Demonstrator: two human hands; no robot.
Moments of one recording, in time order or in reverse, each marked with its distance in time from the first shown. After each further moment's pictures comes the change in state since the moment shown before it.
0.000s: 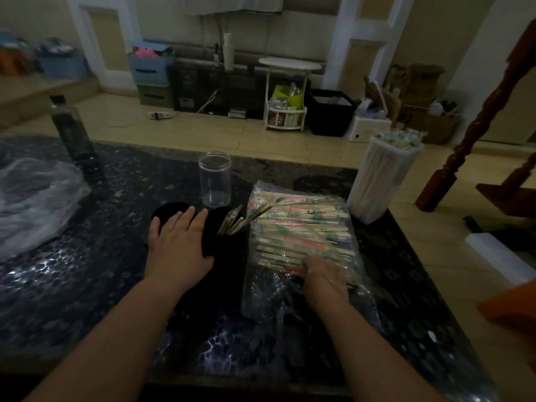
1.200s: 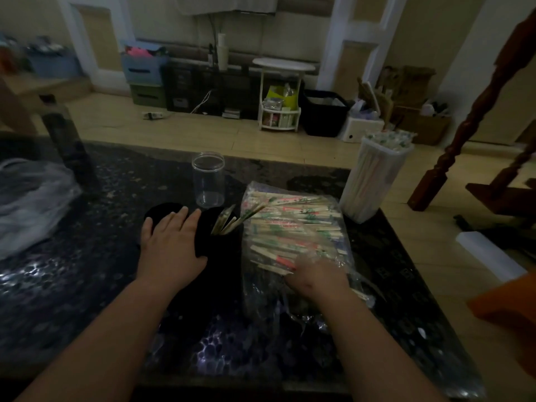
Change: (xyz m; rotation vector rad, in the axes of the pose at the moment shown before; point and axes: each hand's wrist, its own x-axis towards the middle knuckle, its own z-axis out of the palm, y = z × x) left_hand 0.003 -0.001 0.002 0.003 0.010 0.008; right_hand -0.013 -0.014 -0.041 -0.182 -0.222 -0.050
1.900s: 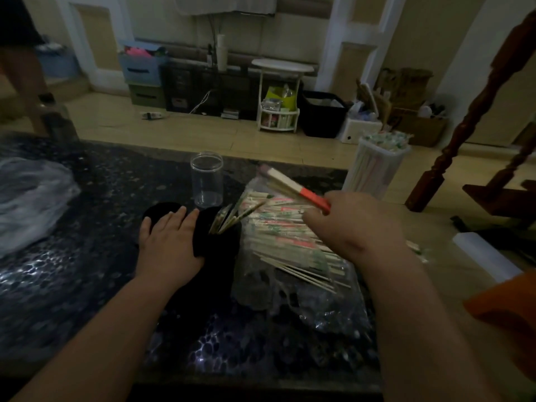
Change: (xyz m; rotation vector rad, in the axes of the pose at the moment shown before) left_hand -0.002 0.000 -0.002 -0.031 -0.001 0.007; right_hand -0.077 0.001 -0.118 0.016 0.439 -0.154
